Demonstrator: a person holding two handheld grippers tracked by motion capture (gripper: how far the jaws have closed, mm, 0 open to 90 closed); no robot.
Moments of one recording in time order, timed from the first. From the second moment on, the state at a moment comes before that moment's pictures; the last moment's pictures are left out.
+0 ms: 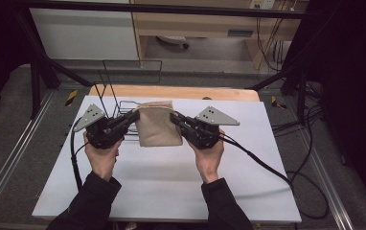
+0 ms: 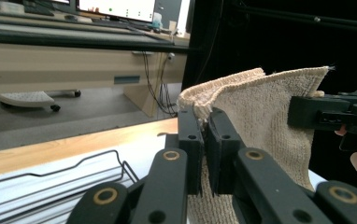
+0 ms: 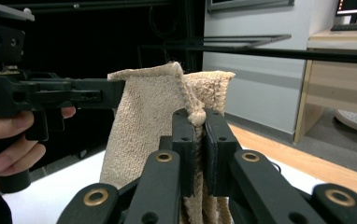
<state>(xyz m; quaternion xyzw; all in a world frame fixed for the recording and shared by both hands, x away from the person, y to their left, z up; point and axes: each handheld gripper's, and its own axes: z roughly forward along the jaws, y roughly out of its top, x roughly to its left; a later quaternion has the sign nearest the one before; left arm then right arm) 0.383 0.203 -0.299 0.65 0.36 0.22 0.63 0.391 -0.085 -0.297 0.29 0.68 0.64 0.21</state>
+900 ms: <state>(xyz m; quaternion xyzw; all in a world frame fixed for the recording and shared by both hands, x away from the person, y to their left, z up) 0.398 0.225 -0.261 0.63 0.36 0.26 0.64 0.409 -0.056 -0.259 0.28 0.67 0.65 0.23</state>
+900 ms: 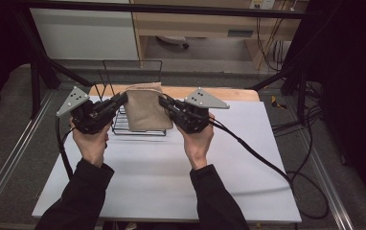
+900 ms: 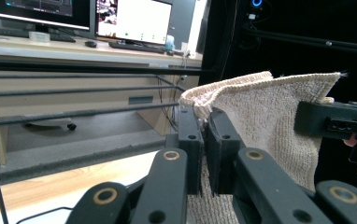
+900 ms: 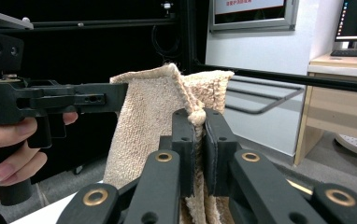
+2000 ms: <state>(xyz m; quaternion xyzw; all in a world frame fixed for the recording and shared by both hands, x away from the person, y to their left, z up) 0.433 0.250 -0.191 0.60 0.37 0.30 0.64 0.447 -0.019 -0.202 0.26 0.65 0.67 0.24</state>
